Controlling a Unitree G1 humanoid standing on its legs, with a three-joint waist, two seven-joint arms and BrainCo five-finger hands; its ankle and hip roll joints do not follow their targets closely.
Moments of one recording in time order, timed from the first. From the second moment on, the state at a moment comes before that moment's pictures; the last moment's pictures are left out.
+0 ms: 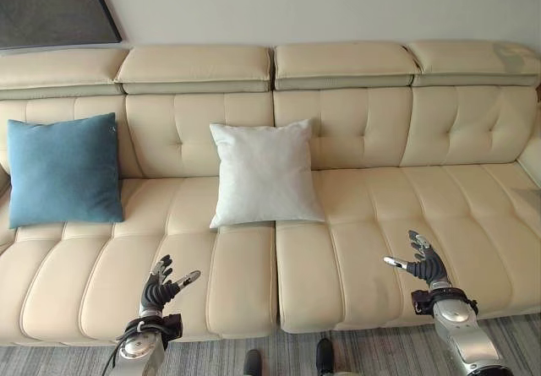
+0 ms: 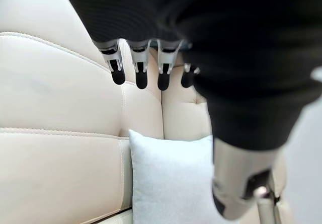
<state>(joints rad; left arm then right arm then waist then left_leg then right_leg) 0.23 0.36 -0.01 0.32 -0.30 -0.05 0.15 0.08 -0.42 0.07 0.31 0.10 0.00 -0.17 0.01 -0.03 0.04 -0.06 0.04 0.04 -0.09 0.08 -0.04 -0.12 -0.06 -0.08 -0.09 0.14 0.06</state>
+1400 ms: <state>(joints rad) 0.16 0.35 -0.11 0.28 -0.26 -0.03 0.08 0.09 -0.39 0.07 0.30 0.18 -0.01 -0.12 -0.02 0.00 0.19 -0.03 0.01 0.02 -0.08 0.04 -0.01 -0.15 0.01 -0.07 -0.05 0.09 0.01</state>
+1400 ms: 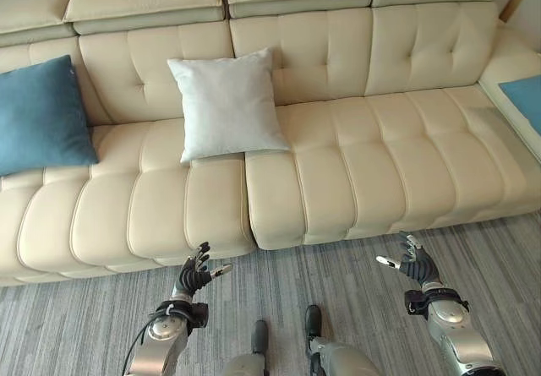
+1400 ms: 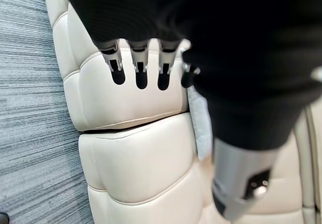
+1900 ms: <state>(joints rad) 0.14 0.37 -0.11 0.24 -0.26 -0.01 0.05 0.13 -0.33 0.04 0.27 0.18 -0.01 -0.12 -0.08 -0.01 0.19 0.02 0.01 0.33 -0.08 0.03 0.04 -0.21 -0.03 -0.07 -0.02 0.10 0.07</state>
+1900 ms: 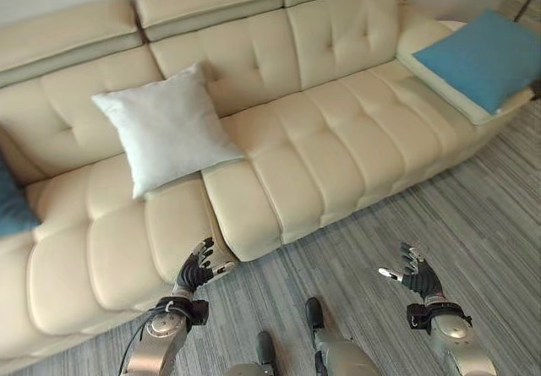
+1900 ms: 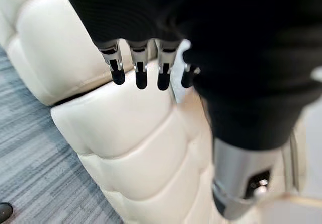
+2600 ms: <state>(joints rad) 0.12 0.30 -0.12 0.24 -0.26 -0.01 0.04 0.14 -0.42 0.04 0.25 0.15 0.01 -0.12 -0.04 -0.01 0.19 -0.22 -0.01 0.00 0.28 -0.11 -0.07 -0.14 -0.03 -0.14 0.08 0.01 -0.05</state>
